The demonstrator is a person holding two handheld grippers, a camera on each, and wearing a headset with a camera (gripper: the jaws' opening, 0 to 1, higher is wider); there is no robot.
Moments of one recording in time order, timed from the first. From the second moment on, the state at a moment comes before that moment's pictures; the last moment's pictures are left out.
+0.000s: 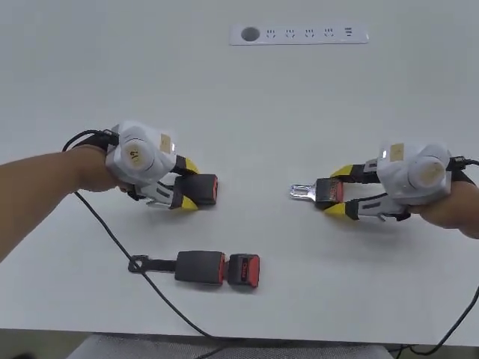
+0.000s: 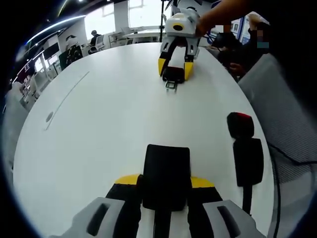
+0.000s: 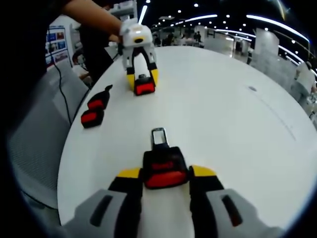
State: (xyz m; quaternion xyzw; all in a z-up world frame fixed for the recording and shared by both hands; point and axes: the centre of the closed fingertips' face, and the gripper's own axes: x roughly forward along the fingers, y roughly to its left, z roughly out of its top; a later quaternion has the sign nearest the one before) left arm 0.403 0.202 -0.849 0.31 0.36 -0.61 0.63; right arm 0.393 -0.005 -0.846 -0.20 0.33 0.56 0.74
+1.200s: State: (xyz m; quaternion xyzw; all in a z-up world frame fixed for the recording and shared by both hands) left arm 0.370 0.229 -0.752 0.14 0.32 -0.37 0.86; right arm 0.383 0.001 -0.780 -0.11 0.22 0.41 0.88
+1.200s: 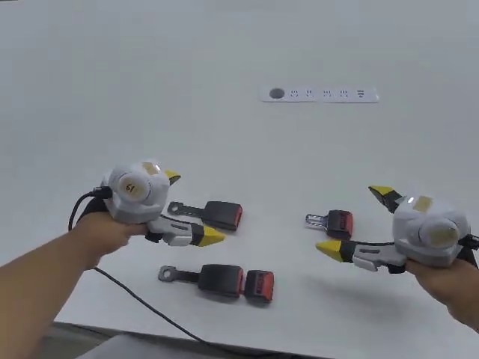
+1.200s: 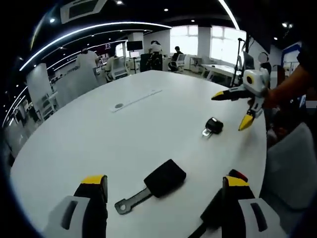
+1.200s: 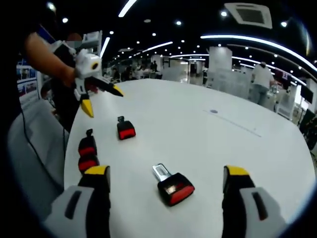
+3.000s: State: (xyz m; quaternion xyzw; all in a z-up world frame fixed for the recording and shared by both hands) left arm 0.270 0.253 -0.746 0.10 0.27 -0.41 0.87; right arm 0.269 -0.017 -0.754 -0.11 0.22 0.34 0.91
